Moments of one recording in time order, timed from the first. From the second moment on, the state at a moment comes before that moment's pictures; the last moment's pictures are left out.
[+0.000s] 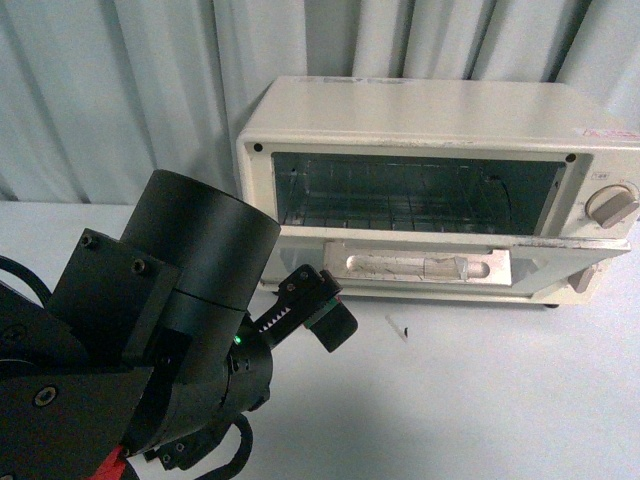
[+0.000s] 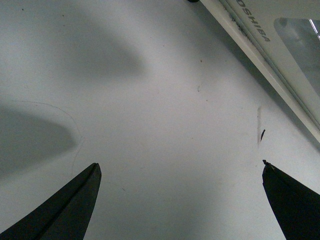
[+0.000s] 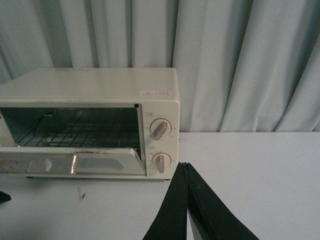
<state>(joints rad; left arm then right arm) -0.54 1.98 0.79 0.39 -0.15 -1.06 0.00 0.20 0.01 0.20 0.00 -0.01</state>
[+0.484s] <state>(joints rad) -0.54 1.98 0.79 0.39 -0.15 -1.06 0.00 0.00 0.01 -0.01 0.00 -0.01</state>
